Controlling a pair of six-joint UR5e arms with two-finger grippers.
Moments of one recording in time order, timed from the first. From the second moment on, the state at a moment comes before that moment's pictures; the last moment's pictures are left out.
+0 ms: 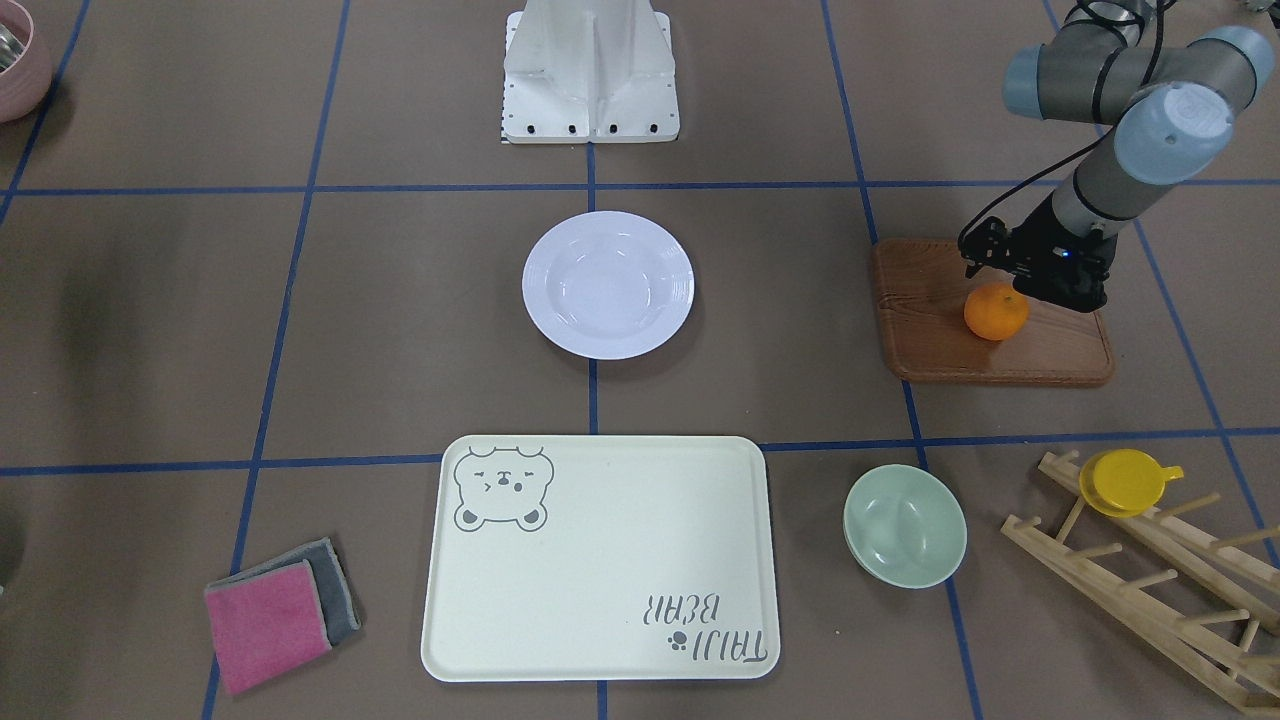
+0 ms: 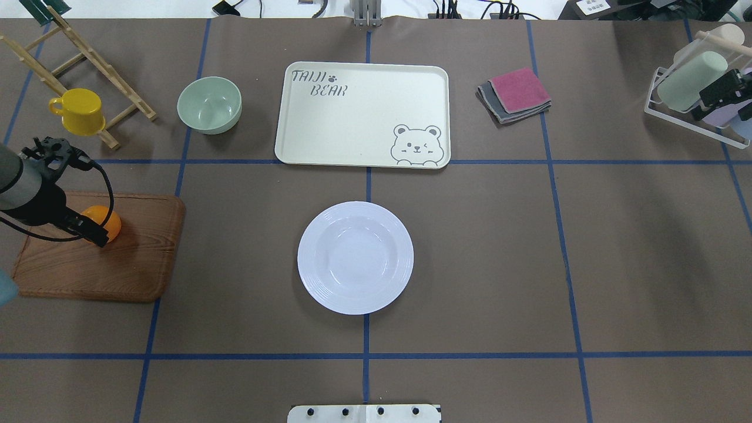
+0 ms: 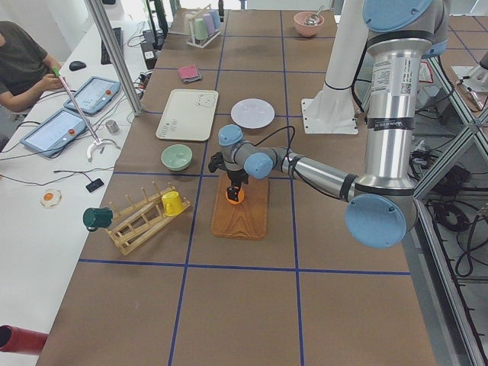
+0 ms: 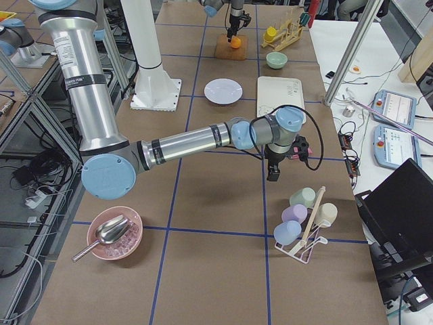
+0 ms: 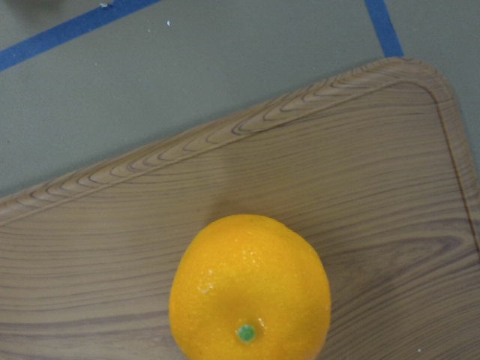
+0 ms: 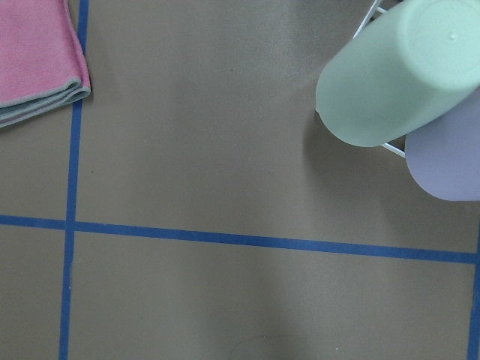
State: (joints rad) left arm -0.88 -1.59 -1.81 -1.80 -2.19 -0.42; right arm 1.34 -1.34 1.62 -1.61 2.41 0.27
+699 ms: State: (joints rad) left arm -0.87 -1.64 -1.70 -1.84 -2.18 -0.42; right arm 1.34 -1.34 1.62 -1.61 2.41 0.27
